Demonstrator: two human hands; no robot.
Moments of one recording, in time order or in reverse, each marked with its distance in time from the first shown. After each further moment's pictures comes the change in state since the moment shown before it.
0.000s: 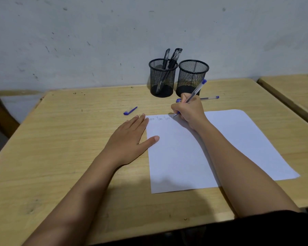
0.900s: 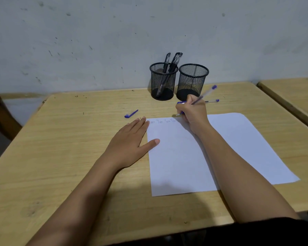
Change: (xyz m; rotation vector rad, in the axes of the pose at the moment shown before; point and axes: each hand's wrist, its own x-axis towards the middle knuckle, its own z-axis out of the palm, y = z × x) left_hand 0.003 -0.004 0.002 -0.016 0.022 0.010; right_hand -0.006 -0.009 -0.005 0.179 0.090 0.013
